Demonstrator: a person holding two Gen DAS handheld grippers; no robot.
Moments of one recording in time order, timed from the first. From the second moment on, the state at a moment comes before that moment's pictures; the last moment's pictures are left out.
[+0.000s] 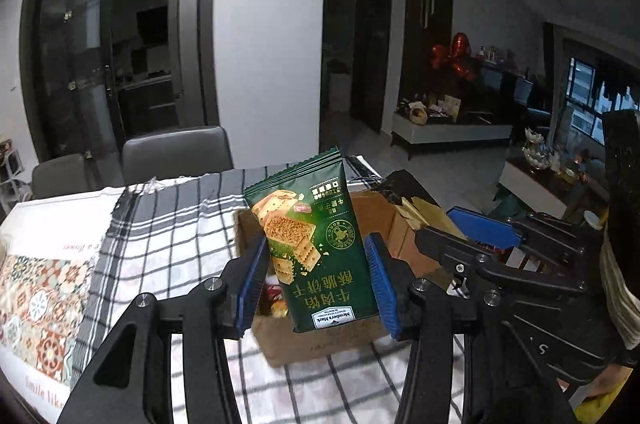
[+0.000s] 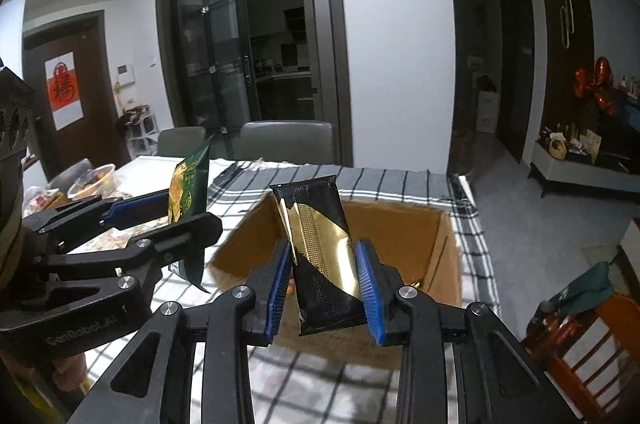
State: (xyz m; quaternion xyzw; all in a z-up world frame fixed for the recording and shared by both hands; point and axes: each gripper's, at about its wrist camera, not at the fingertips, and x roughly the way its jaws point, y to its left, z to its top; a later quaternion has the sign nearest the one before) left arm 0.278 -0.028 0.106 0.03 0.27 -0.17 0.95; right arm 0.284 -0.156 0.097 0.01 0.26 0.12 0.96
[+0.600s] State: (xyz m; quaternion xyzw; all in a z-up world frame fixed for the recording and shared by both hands) left arm 0.329 -0.027 0.076 0.05 0.29 -0.15 0.94; right arm 0.337 -0.172 0.073 0.02 0.29 0.09 0.95
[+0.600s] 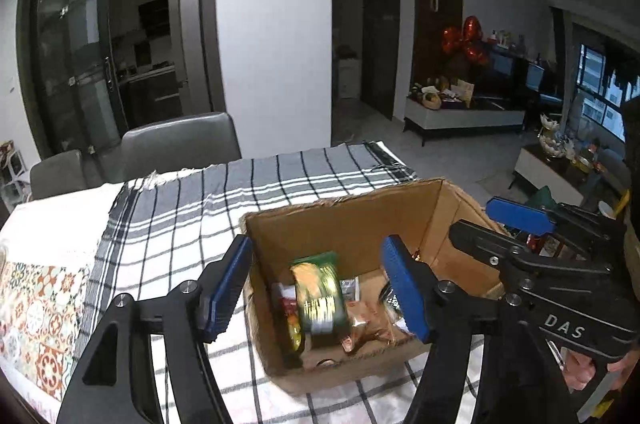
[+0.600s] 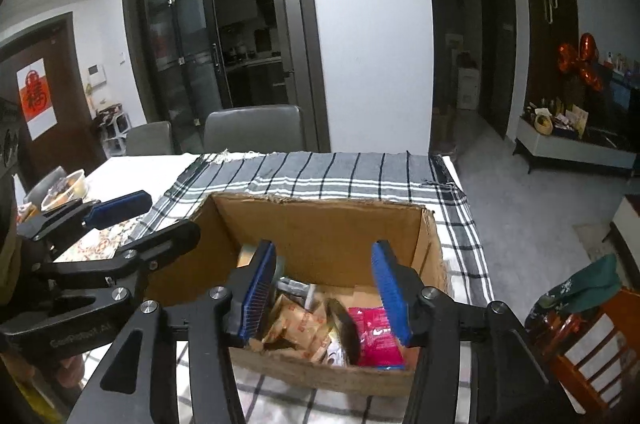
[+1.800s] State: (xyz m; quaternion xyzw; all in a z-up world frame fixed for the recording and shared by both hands) left arm 0.100 0.018 0.106 0.05 0.23 -0.06 0.97; right arm 0.092 -0.133 0.104 -0.01 0.21 0.06 0.98
